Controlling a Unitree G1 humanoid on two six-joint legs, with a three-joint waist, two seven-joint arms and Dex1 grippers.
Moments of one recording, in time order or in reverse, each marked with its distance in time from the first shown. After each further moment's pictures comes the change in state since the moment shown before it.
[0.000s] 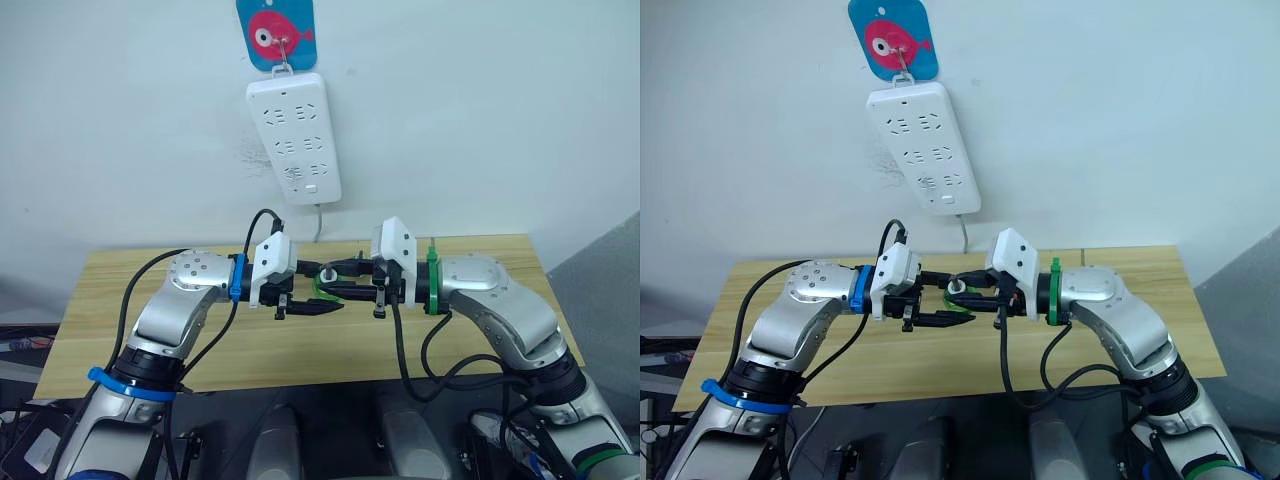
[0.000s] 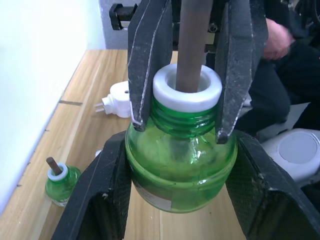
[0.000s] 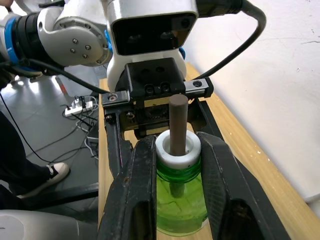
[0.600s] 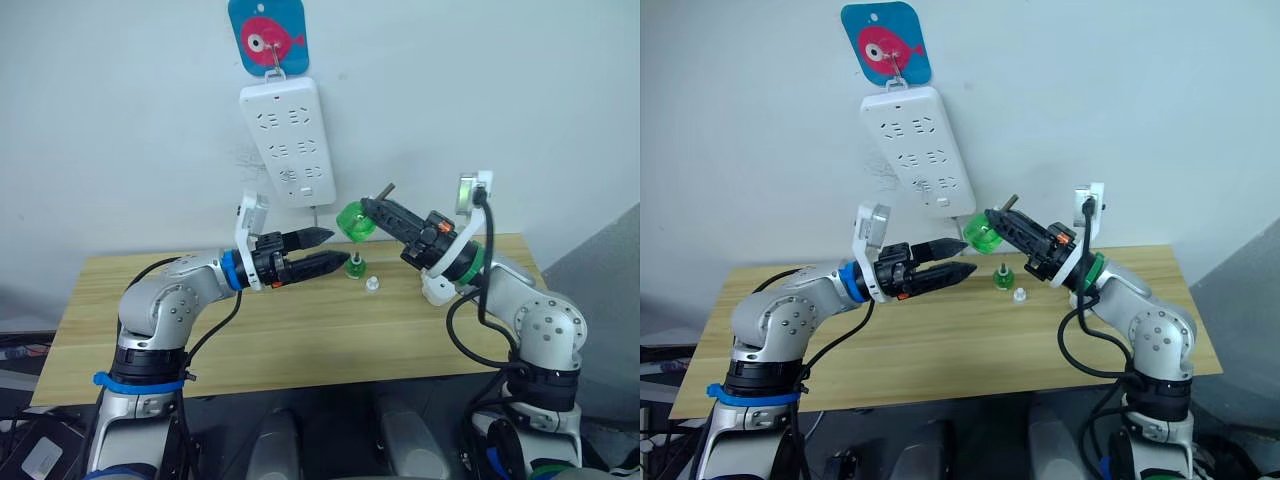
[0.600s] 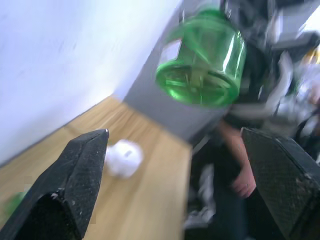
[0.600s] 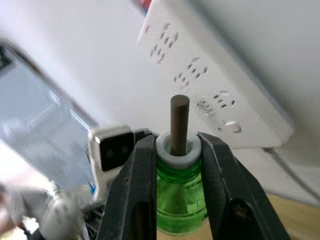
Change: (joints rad) left arm -0.026 -0.147 0.290 -0.088 -0.510 0.675 0.384; right arm 0.077 0.322 -0.543 -0.002 0.749 0.356 -0.618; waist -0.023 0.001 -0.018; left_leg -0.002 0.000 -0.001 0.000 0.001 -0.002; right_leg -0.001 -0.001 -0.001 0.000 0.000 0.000
